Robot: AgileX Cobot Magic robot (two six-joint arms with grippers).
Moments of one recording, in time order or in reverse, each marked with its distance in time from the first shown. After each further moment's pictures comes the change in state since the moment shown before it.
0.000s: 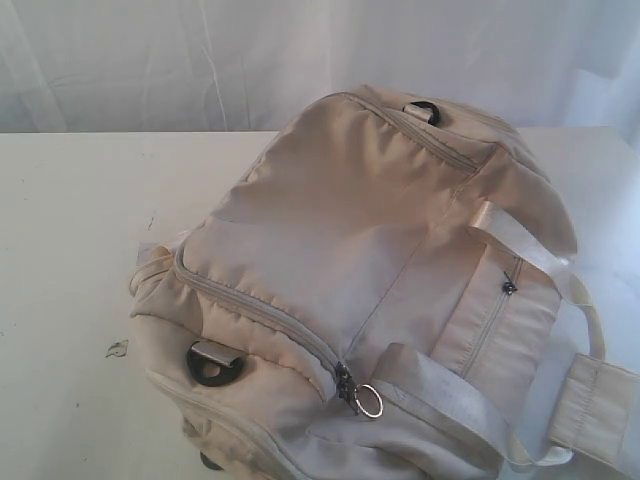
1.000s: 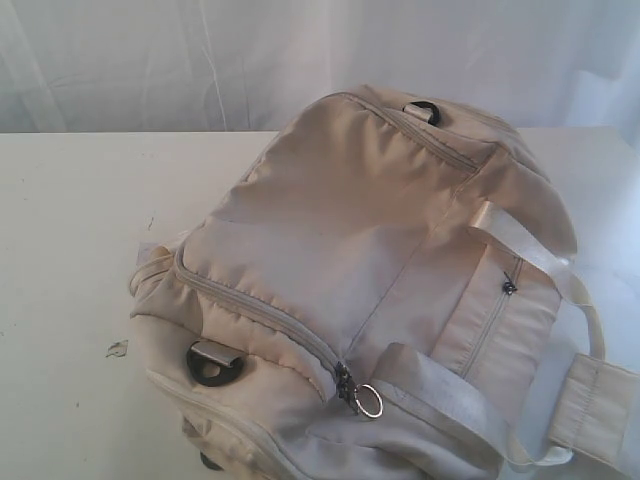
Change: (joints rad) left arm 0.000 0.173 -0.501 -0.005 0.533 -0.145; right arm 0.000 0.000 0.000 0.000 -0.578 0.044
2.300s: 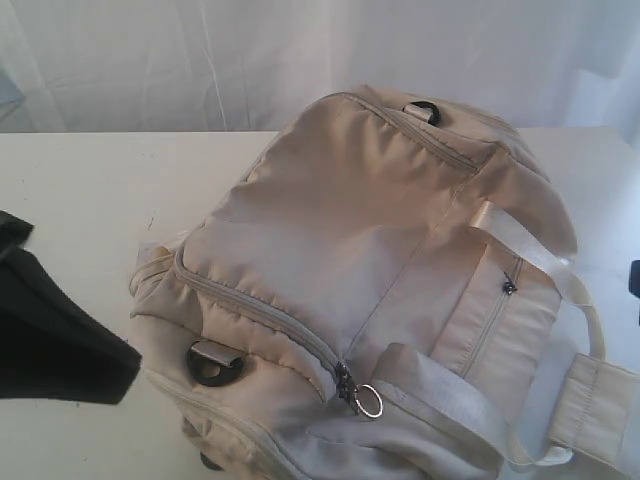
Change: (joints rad) left arm -0.320 0.788 -0.361 -0.830 0.838 1.127; right arm 0.000 0.589 -0.545 0.463 0.934 -0.320
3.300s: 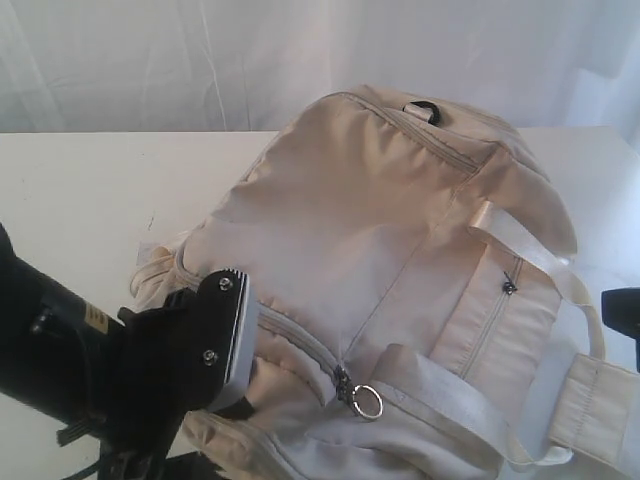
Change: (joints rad) left arm -0.462 0.330 0.129 0.341 -0.640 0.226; right arm 0.000 0.014 -0.041 0.081 0.174 -0.116
